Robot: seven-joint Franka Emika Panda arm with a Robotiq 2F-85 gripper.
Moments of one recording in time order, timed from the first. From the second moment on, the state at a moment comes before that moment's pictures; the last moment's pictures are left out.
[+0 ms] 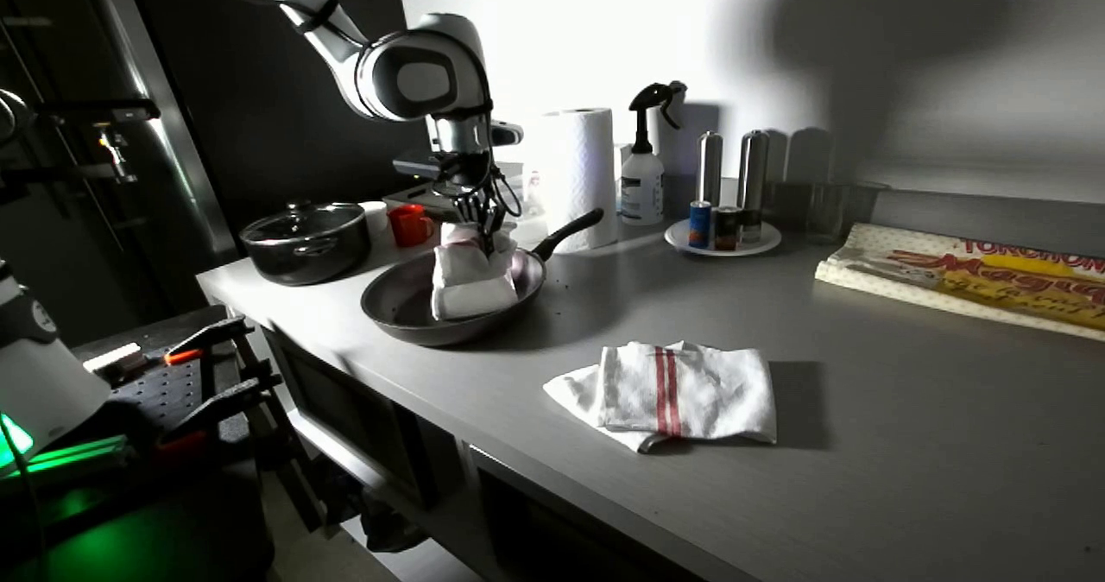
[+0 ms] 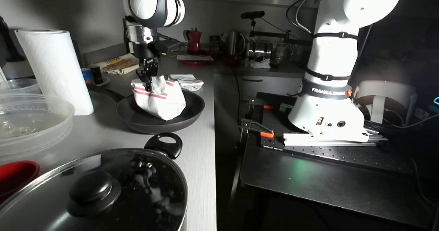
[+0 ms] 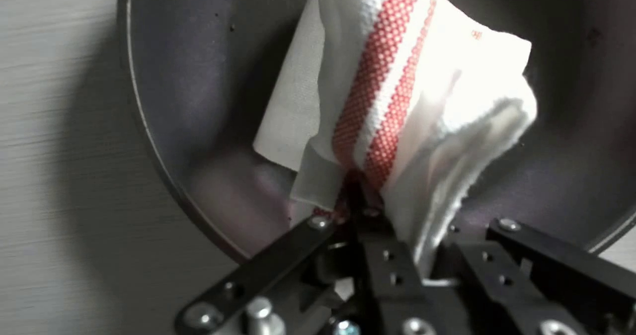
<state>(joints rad) -0.01 0.47 0.00 -2.10 -0.07 2.58 -0.10</state>
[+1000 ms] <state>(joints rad) 0.00 0.70 -0.02 -1.95 -0.10 2.74 -0.11</state>
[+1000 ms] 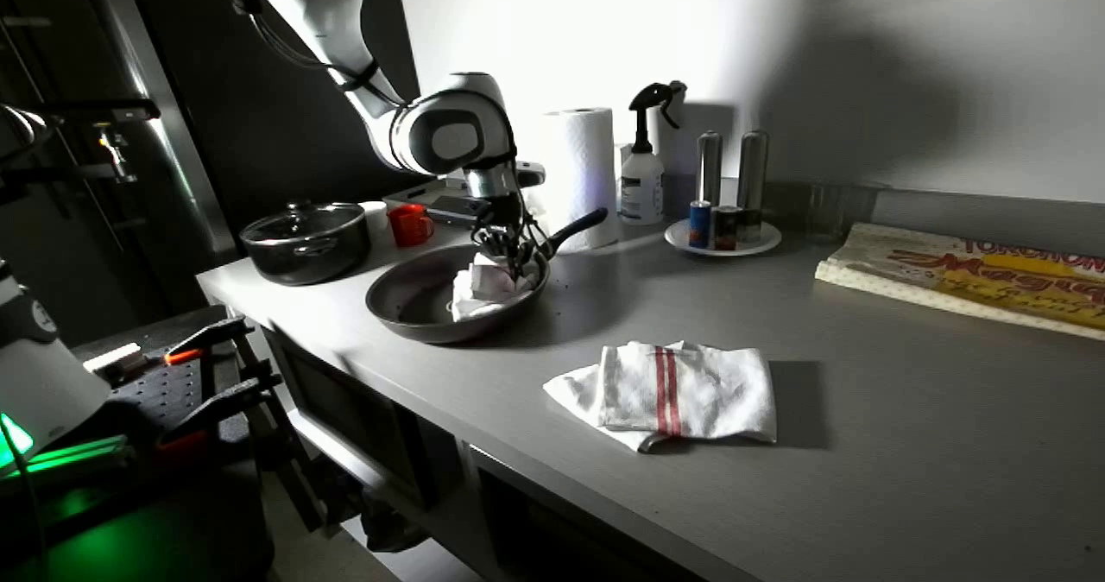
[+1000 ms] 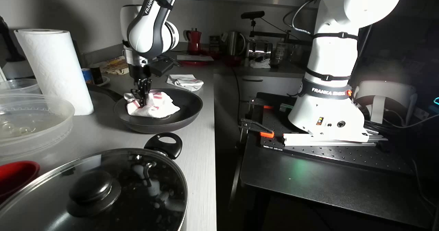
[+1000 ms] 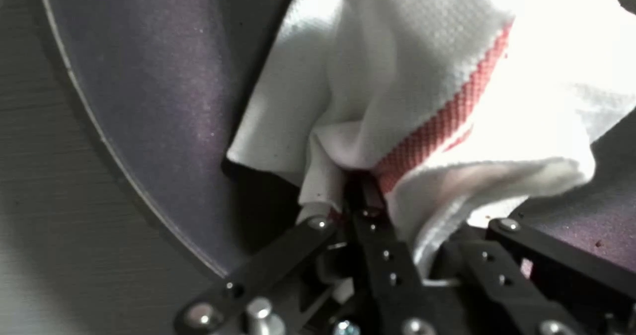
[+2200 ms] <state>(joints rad) 0.03 0.62 -0.07 -2.20 -0.33 3.04 -0.28</state>
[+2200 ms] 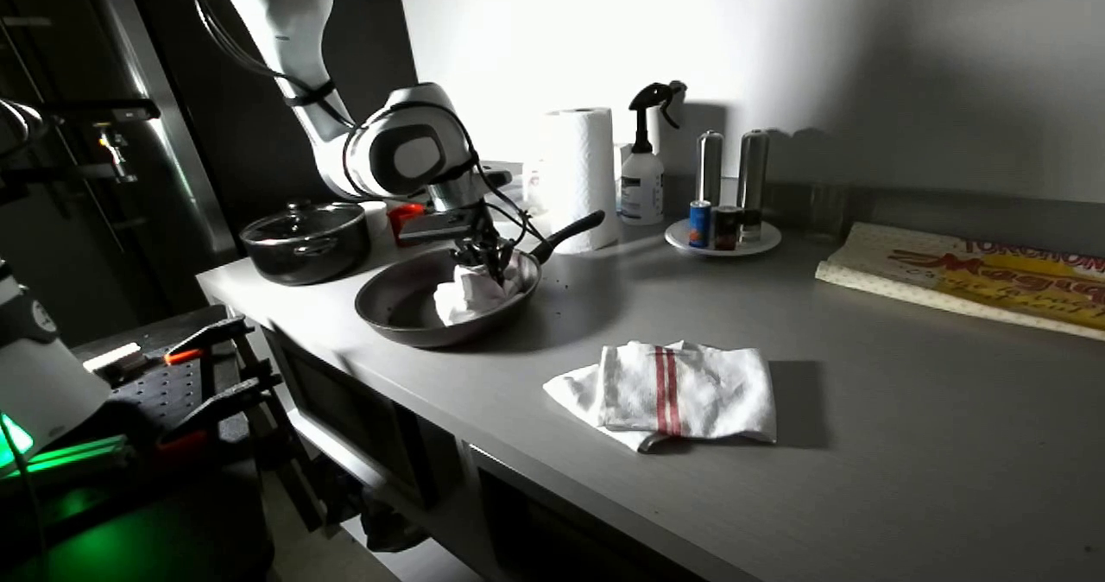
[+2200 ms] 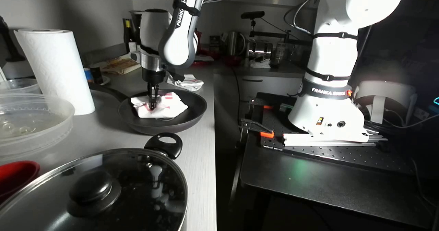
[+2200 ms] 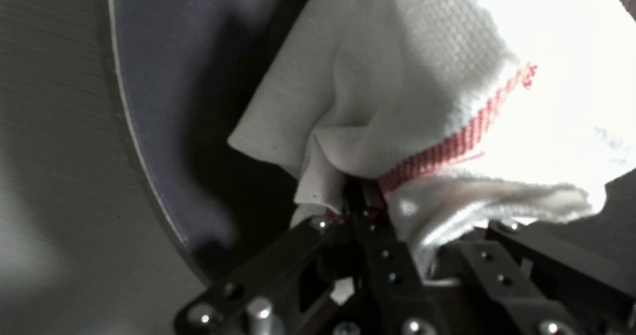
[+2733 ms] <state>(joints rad) 0.19 0.54 -0.17 -2.38 -0.47 3.09 -0.28</state>
